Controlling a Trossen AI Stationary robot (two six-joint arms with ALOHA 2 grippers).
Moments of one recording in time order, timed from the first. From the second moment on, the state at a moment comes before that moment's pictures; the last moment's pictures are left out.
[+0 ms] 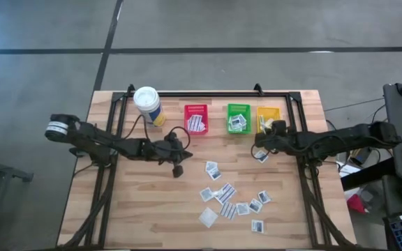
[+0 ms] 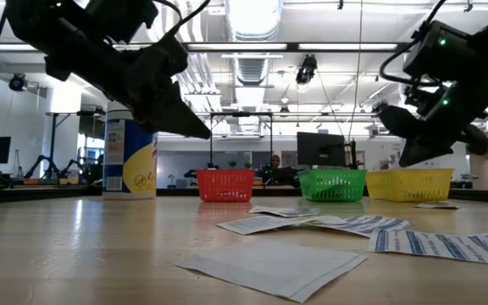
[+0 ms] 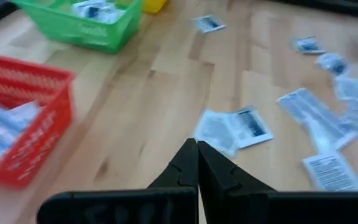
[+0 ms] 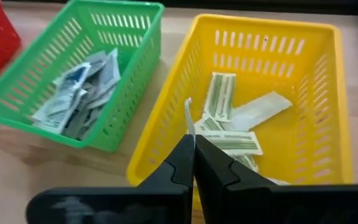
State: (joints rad) left arm -0.09 1.39 0.57 0.33 -0.22 -0.25; right arm -0.06 0.96 0.33 -0.41 0.79 1.13
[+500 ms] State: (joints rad) left arm -0.10 1.58 0.61 0.47 -0.10 -0.30; right arm -0.08 0.99 0.33 -0.41 0.79 1.13
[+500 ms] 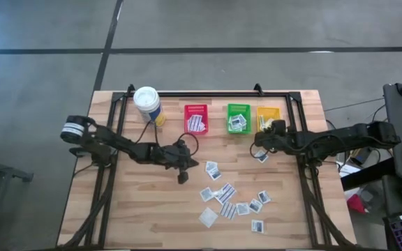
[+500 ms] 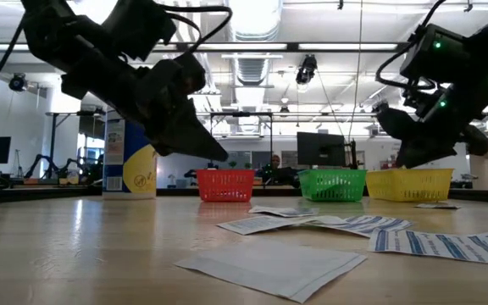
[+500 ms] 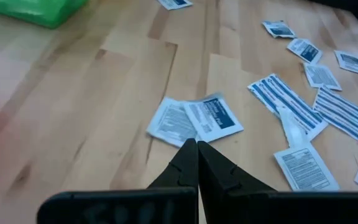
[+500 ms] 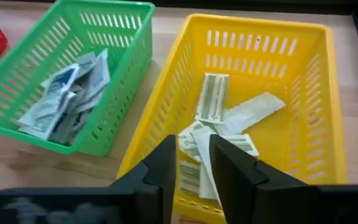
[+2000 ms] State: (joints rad) left arm -0.27 1.88 0.83 0.48 0.22 -0.27; right arm 0.32 1.44 0.74 -0.30 0.71 1.13
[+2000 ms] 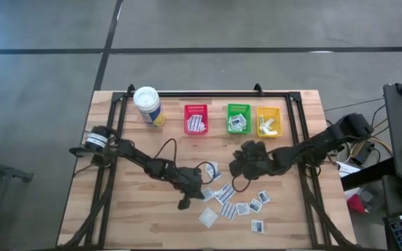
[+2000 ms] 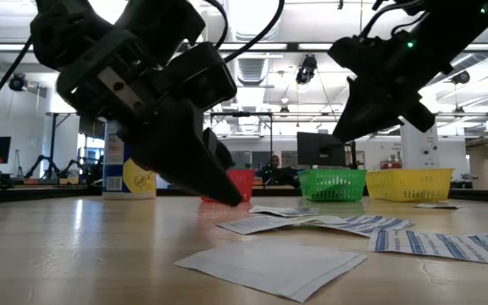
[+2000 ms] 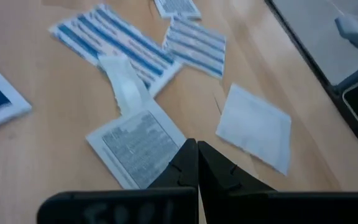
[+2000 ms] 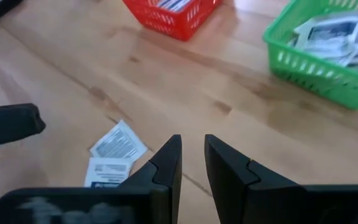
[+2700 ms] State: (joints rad) left arm -0.23 1.95 0.83 0.50 0.13 -0.27; right arm 0.35 1.57 0.75 0.09 0.44 1.02
